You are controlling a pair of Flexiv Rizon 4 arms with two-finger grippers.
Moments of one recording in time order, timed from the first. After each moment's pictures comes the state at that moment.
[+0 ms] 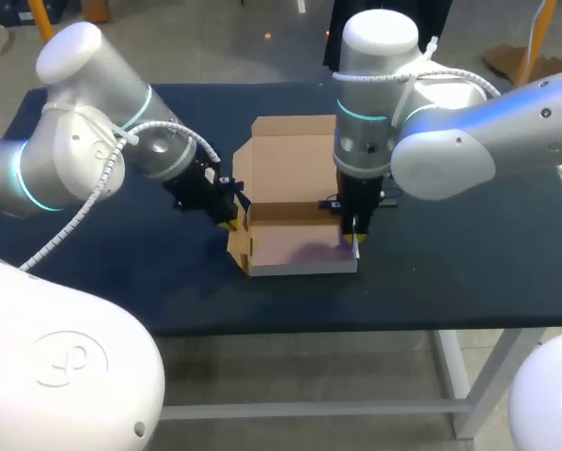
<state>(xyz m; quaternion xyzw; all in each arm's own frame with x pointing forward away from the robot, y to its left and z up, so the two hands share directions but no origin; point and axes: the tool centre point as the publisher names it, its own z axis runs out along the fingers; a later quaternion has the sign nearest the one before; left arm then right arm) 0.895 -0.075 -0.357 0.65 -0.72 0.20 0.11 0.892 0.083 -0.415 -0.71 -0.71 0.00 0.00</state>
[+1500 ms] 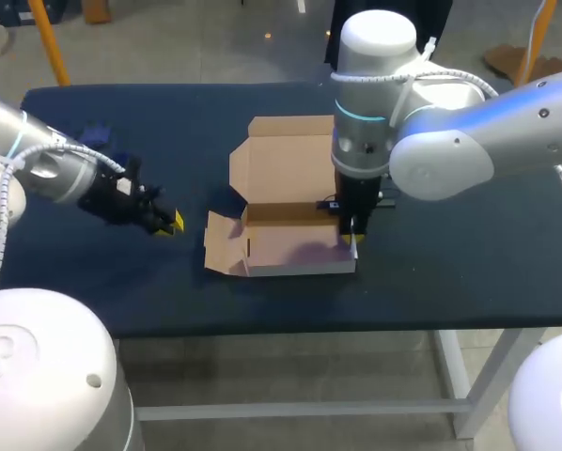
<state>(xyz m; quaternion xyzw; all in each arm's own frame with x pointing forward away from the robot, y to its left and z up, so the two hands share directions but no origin) 0.881 0.031 -0.353 0.65 -0.67 0.31 0.18 0.892 0.086 -0.416 -0.71 -0.71 0.00 0.00</state>
